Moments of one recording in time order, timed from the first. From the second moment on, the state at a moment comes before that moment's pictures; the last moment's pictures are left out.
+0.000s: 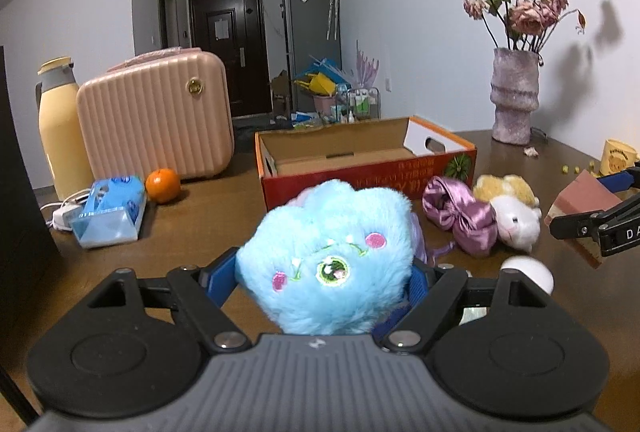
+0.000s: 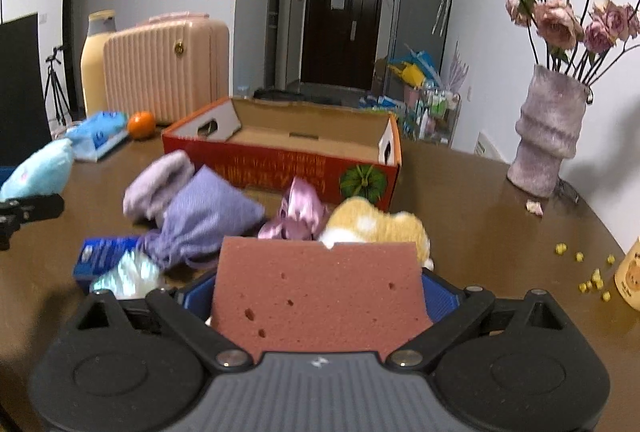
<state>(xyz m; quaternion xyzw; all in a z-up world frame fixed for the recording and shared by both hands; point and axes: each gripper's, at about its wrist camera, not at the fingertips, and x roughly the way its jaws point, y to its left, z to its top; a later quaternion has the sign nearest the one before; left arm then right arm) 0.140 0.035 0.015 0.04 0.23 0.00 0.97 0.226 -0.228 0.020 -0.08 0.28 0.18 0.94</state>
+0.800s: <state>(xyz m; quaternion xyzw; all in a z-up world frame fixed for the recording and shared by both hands) 0.244 0.036 0.045 0.00 0.19 0.01 0.98 0.318 -0.182 0.068 -0.01 0.20 0.19 0.96</state>
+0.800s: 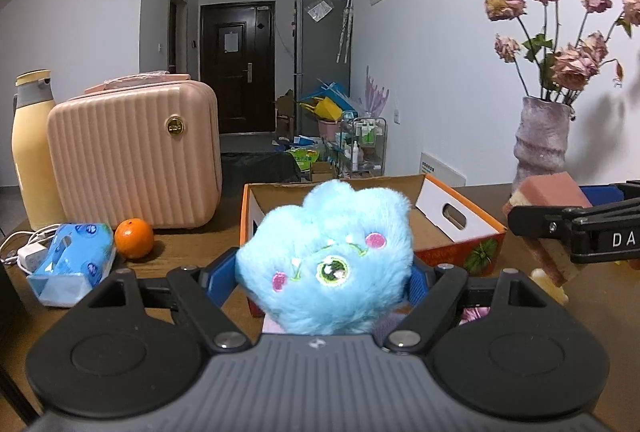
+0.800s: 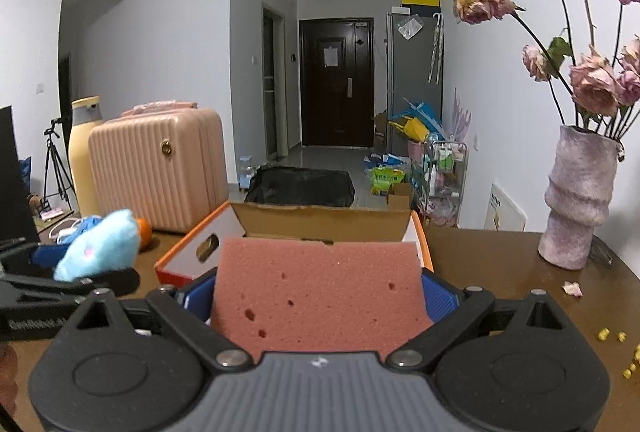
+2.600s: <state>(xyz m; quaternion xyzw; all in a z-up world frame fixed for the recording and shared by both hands) 0.445 0.065 0.007 0.00 0.23 0.12 0.97 0.507 -0.125 0.015 -0.03 0.29 0.11 0.95</state>
